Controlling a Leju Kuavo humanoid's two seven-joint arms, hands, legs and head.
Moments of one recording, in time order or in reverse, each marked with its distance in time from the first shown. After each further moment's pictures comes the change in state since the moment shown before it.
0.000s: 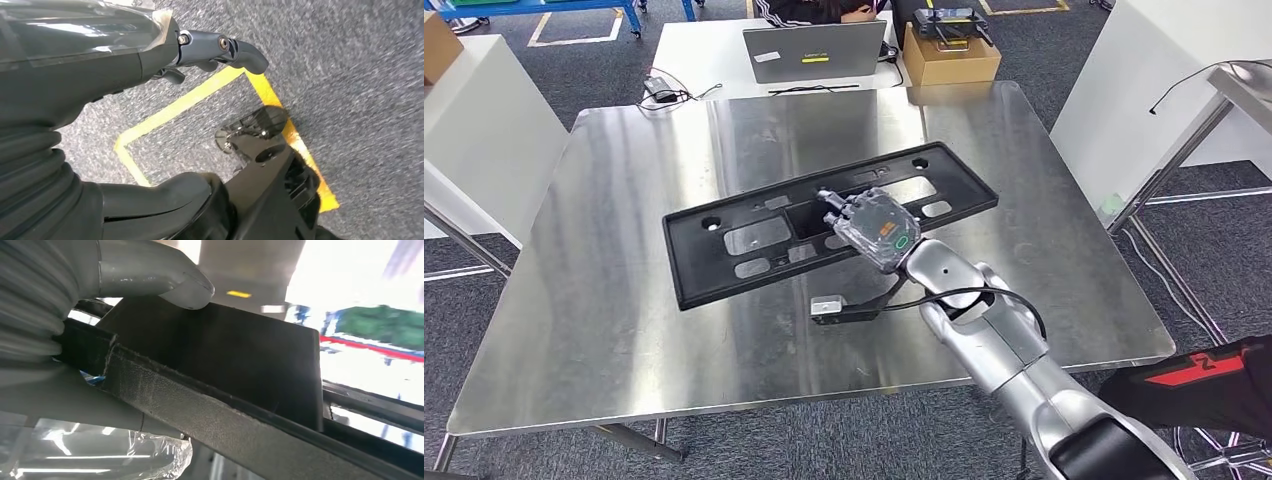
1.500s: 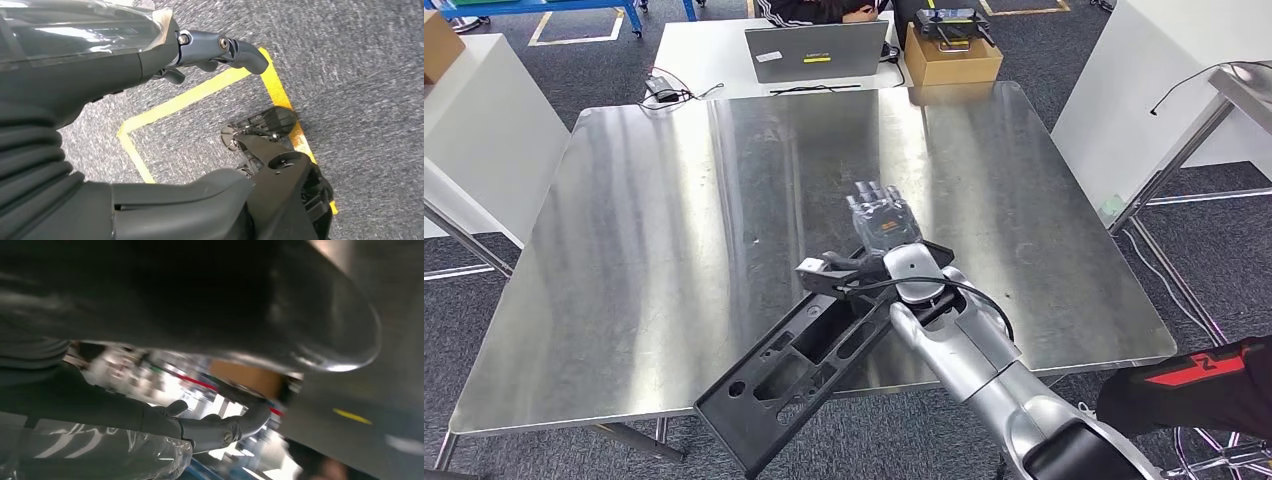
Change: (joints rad) left arm 0.041 0.010 0.051 0.002 0.046 0.000 0.000; right arm 0.014 0.099 -0.028 0.009 0.039 0.483 0.585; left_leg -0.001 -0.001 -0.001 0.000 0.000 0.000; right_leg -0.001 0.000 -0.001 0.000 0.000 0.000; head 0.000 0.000
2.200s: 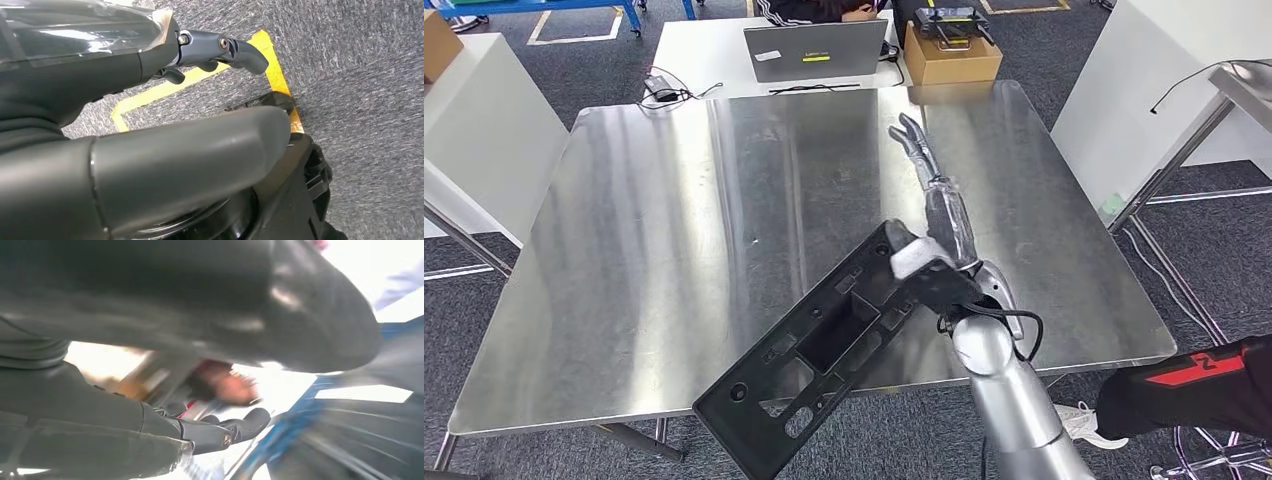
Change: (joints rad) left arm 0.031 -0.033 0.055 0.008 -0.002 0.000 -0.046; right arm 0.286 0.045 -0.290 -0.477 -0.994 -0.320 -0.642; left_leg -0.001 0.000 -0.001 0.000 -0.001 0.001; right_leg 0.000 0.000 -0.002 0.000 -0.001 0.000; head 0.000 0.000
